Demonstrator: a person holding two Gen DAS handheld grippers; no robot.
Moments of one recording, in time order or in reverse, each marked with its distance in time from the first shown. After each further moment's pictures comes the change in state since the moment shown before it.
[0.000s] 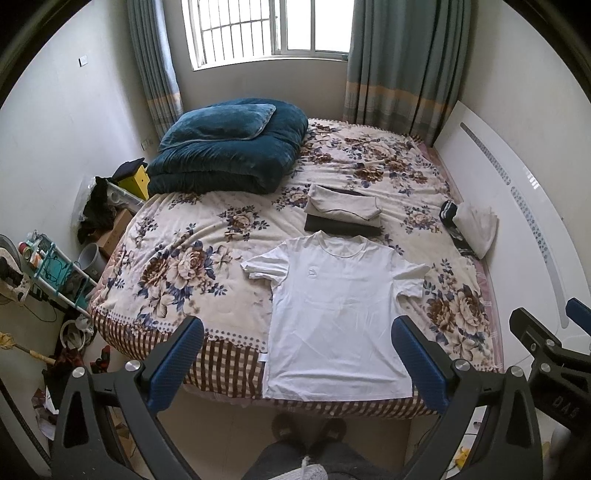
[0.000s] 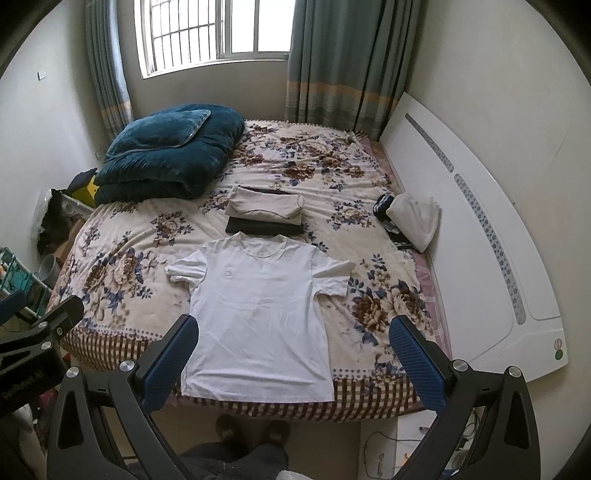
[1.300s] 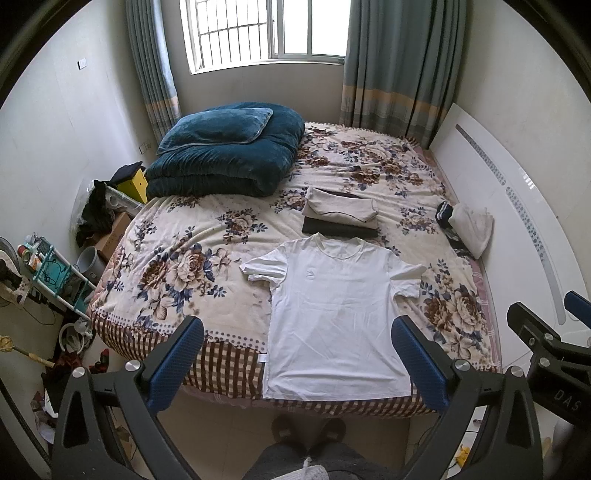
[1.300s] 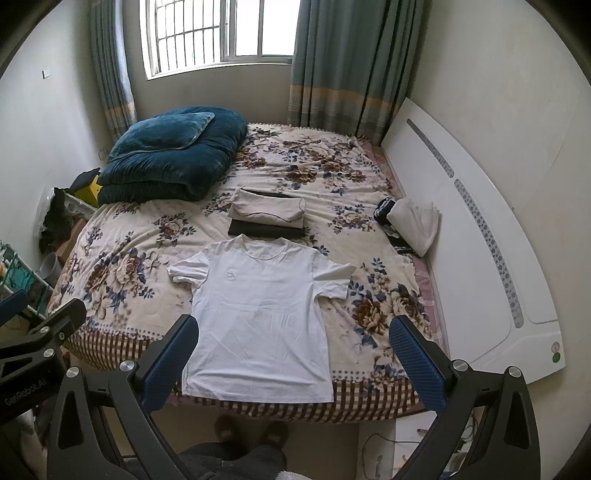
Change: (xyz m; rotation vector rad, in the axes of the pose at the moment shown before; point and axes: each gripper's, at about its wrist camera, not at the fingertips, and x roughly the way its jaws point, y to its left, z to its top) left arm -0.002 0.002 0.006 -0.006 -0.012 -0.009; right arm -0.006 0.003 0.000 -0.005 -0.008 -0.002
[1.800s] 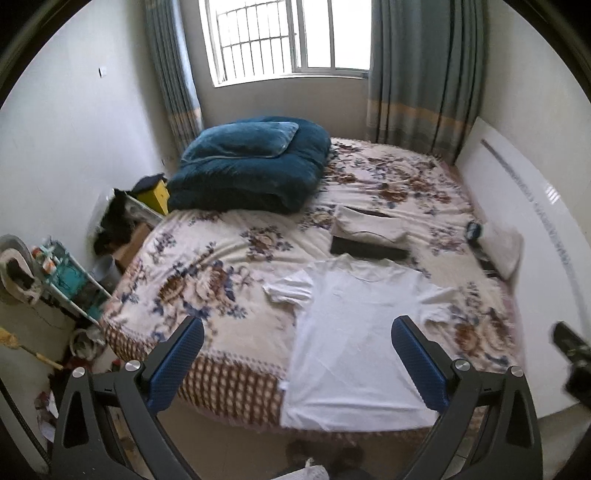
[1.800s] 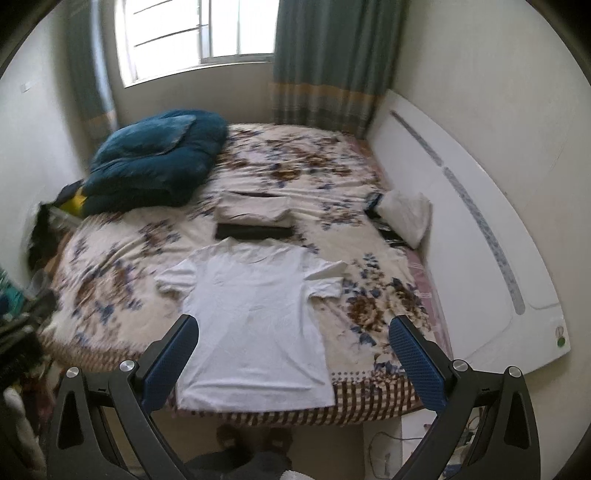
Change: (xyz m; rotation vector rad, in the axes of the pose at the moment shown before) left arm 0.048 0.008 0.022 -0.012 -0.087 0.112; right arm 0.030 -0.015 0.003 0.091 -0.004 -0.068
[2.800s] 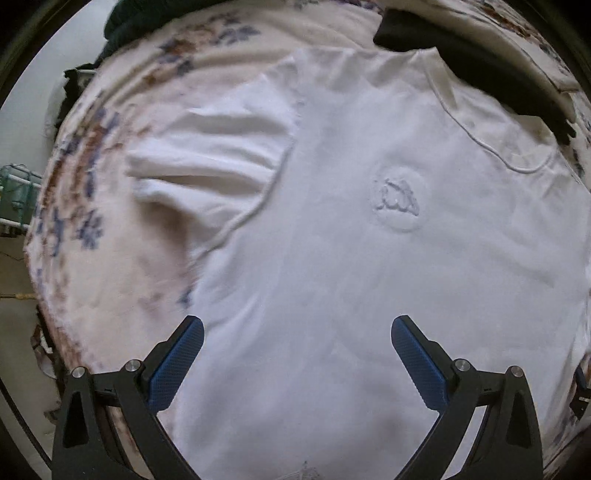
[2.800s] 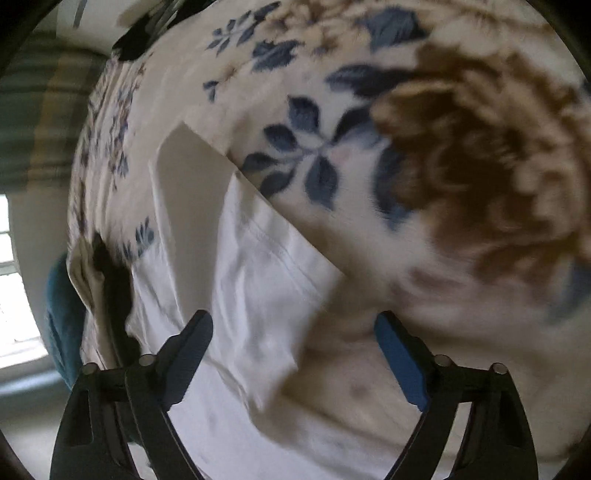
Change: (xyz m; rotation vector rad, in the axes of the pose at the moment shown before) left arm 0.582 -0.093 -0.113 -0.109 0.596 0.129; right arm 0.768 -0.184 -0.136 1.228 0.399 0.240
